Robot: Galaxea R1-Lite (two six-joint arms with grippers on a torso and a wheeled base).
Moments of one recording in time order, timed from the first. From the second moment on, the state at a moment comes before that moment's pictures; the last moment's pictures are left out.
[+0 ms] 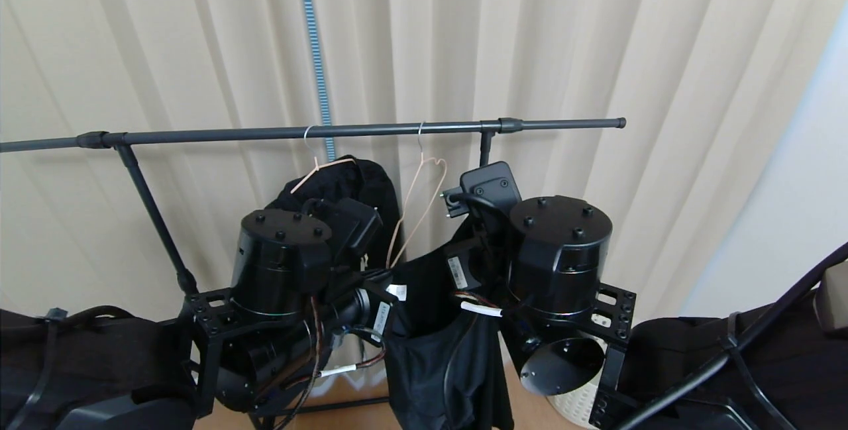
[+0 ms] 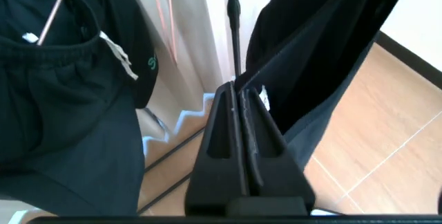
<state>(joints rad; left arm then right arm) -0.73 1.73 -0.70 -0.59 0.25 0.01 0.93 1.95 -0.95 -0.87 -0.84 -0.14</state>
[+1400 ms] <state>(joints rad) -0.86 1.96 -0.71 -0.59 0.27 -0.12 0.91 1.97 -1.07 -0.86 -0.87 -0.11</state>
